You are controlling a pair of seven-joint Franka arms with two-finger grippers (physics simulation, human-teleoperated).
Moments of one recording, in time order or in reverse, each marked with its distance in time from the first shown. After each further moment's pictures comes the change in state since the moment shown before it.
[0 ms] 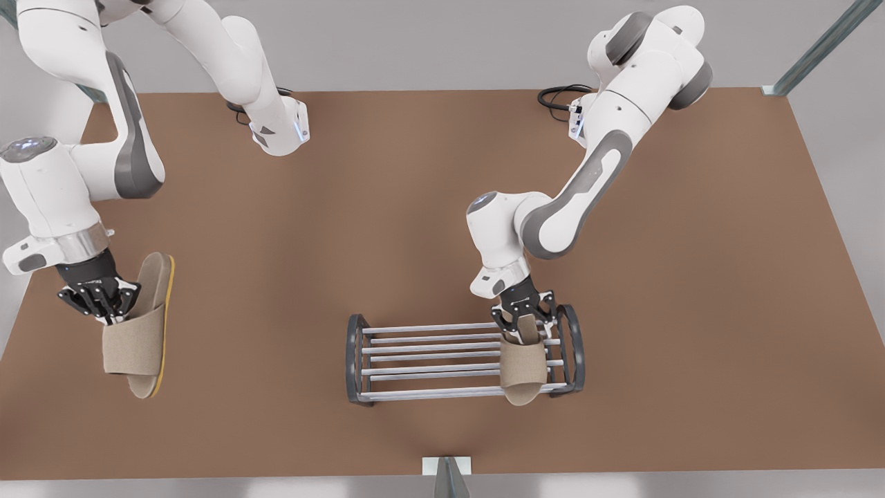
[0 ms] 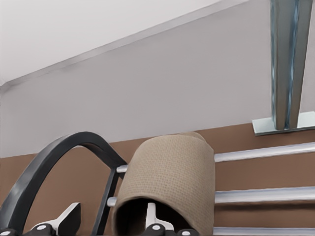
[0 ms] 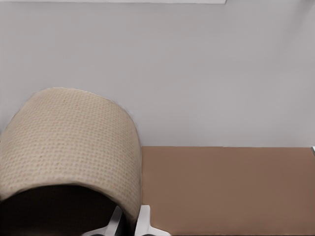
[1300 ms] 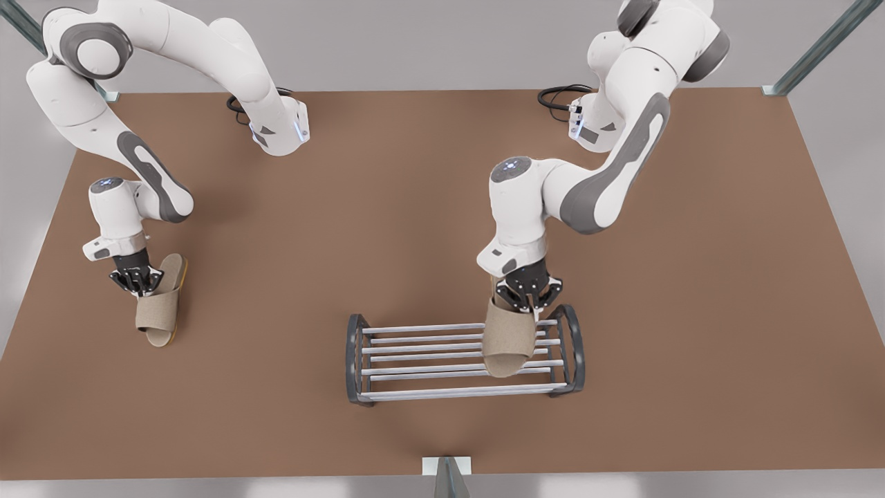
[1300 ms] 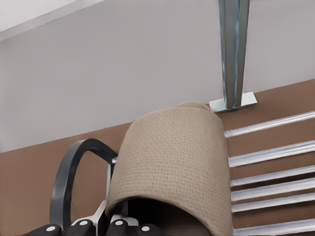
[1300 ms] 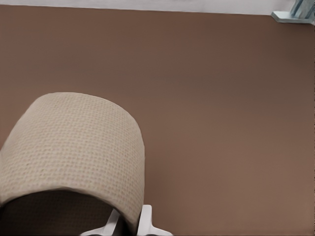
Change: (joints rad) left arm 0.051 -0.146 -0.027 0.005 -0.394 0.065 0.417; right arm 0.261 0.285 -0.991 -0.444 -0.019 1.015 -0.473
